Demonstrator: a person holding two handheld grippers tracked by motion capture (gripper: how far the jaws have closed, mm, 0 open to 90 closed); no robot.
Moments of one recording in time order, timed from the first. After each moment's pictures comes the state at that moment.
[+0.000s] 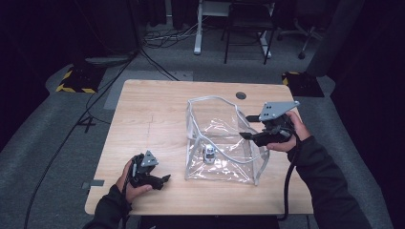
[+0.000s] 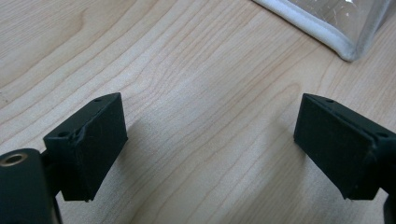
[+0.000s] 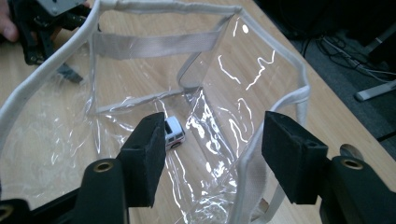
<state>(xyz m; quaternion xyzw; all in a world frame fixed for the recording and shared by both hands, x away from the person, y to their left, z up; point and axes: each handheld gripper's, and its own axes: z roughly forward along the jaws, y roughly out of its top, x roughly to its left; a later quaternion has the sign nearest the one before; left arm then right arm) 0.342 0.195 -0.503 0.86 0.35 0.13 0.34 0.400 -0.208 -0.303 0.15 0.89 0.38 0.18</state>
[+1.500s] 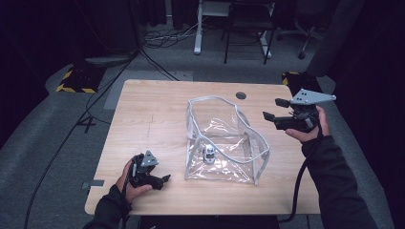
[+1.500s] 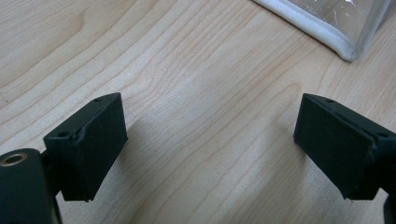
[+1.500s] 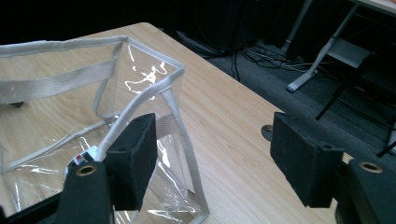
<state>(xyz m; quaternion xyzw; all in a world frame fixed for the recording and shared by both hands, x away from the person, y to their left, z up) 0.342 0.195 -0.503 0.86 0.36 0.13 0.34 0.422 -0.274 -0.299 0.29 0.81 0.44 0.26</state>
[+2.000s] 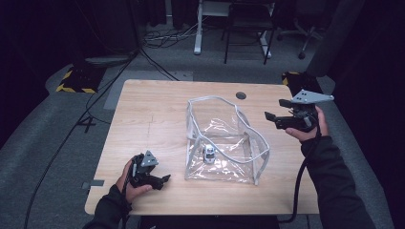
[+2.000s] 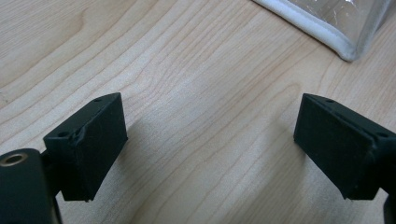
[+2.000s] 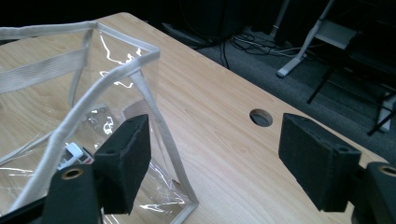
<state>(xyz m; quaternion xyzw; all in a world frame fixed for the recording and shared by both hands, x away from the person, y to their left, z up) 0.342 0.195 -0.503 0.86 0.35 0.13 0.34 0.435 -0.283 -0.315 0.32 0.80 0.42 0.26</state>
